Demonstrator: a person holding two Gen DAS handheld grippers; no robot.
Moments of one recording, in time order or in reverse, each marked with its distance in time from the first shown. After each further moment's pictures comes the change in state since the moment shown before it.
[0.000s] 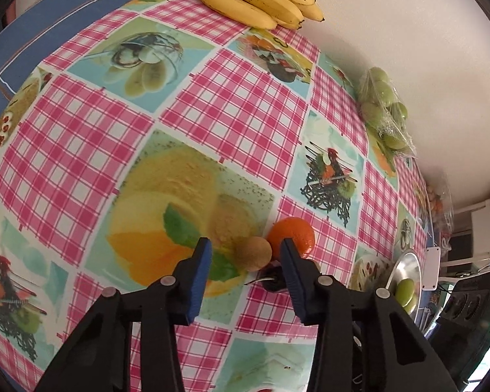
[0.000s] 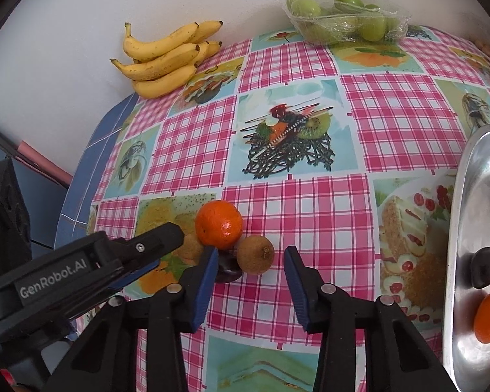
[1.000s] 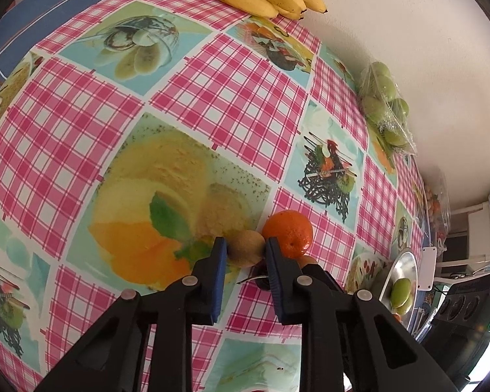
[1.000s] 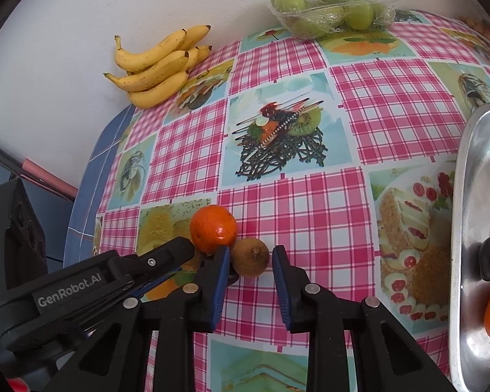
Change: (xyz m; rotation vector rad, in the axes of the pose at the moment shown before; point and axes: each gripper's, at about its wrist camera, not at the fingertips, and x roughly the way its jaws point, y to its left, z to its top) left arm 0.010 0.000 -0.001 -0.034 0.034 -0.029; right arm -0.002 -0.011 -0.001 0.063 -0.002 0.032
